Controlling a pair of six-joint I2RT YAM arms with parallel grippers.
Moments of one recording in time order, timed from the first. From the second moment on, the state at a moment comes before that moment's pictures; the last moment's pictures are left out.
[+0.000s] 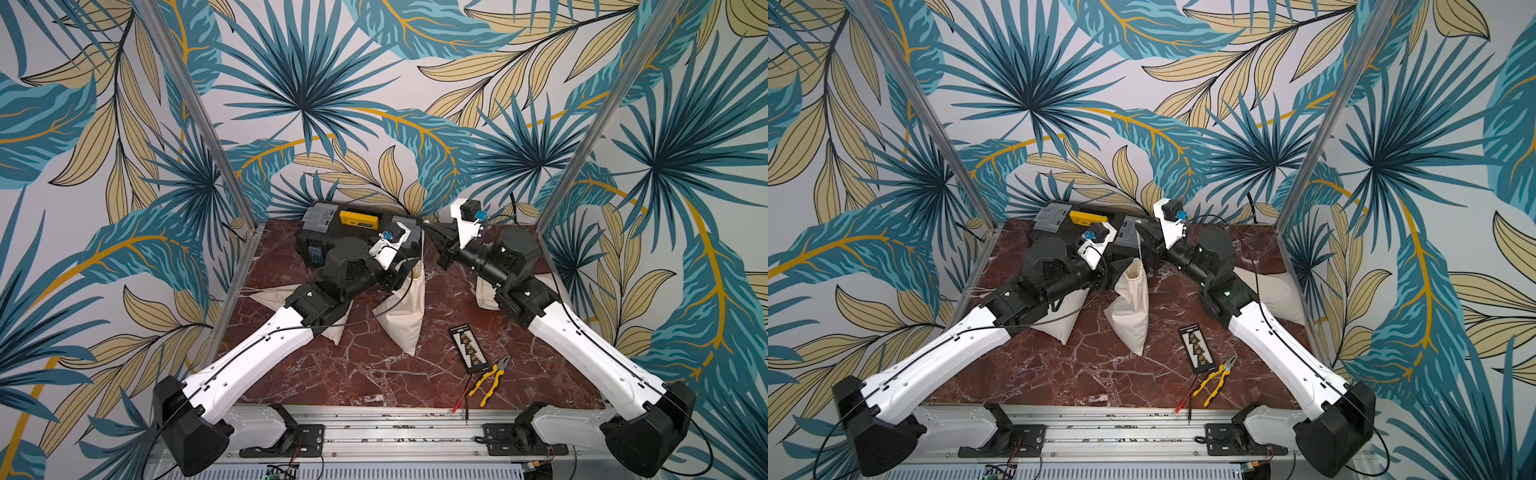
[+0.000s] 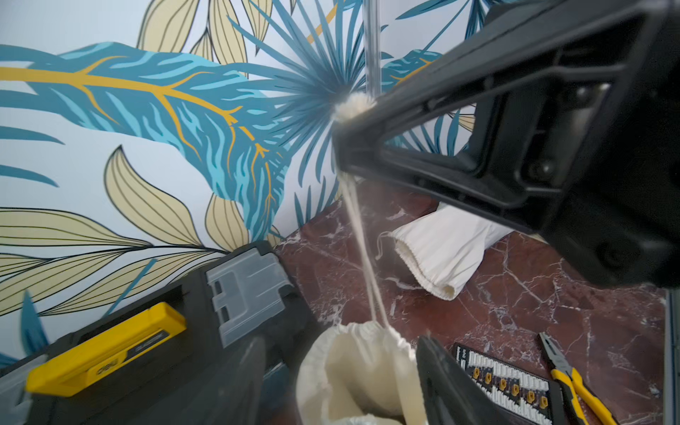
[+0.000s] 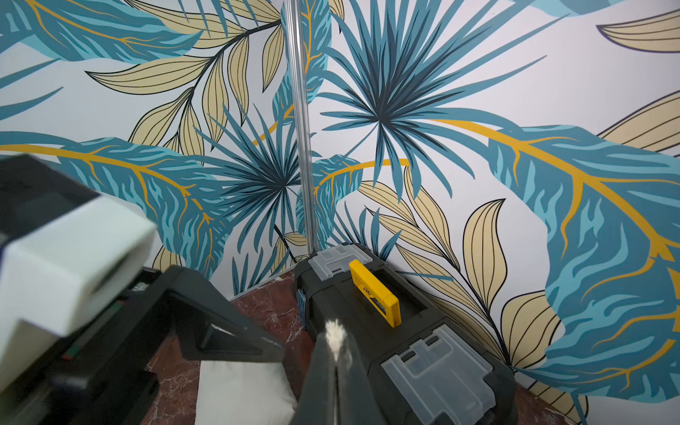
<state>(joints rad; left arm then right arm) -0.71 1.31 1.26 -0.14 0.08 0.09 0.68 1.27 1.22 0.14 -0.26 0.05</state>
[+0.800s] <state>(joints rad) -0.74 1.56 1.29 0.04 -0.06 -0.04 0.69 1.14 1.20 -0.10 0.05 -0.04</state>
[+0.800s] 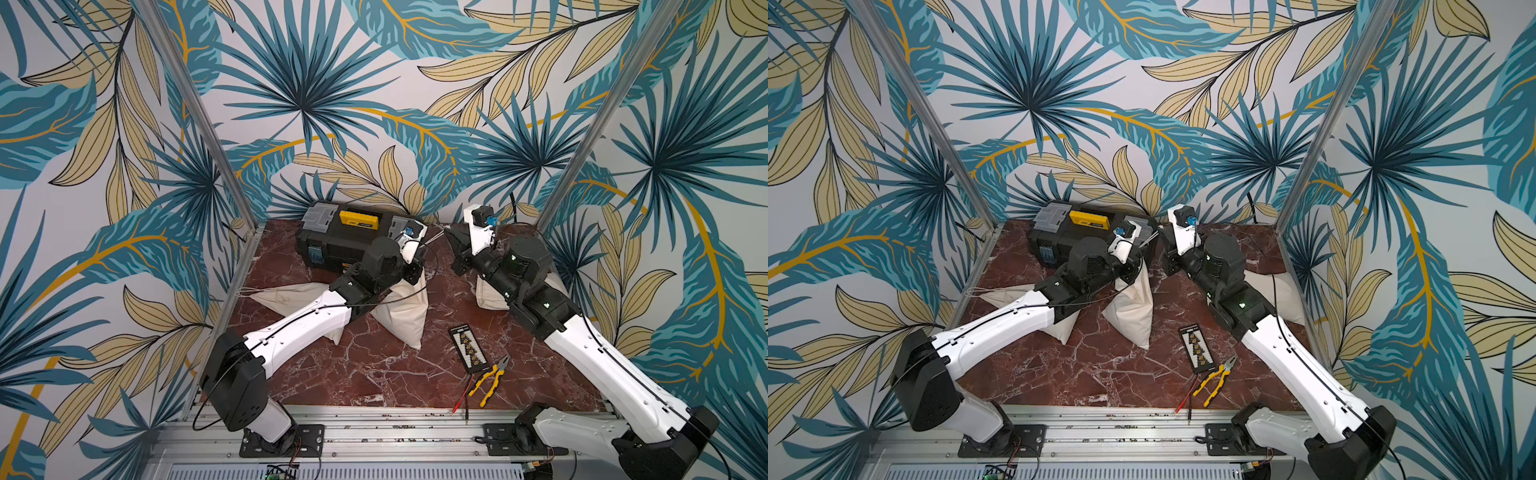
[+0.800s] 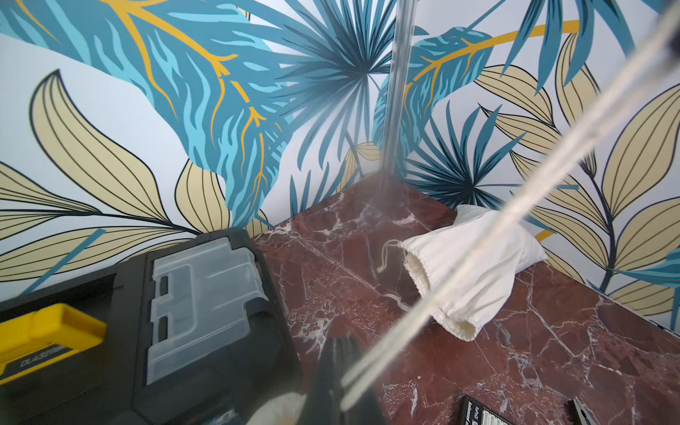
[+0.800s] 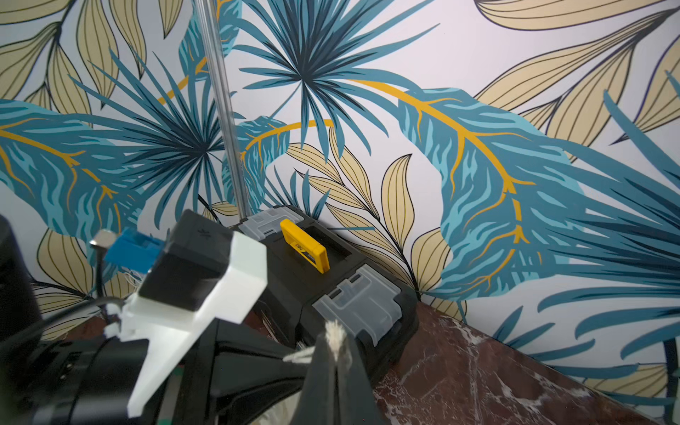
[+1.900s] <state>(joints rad) -0.72 1.25 1.01 -0.18 -0.39 0.02 0.70 0.99 1.03 -0.08 0.20 -0.11</state>
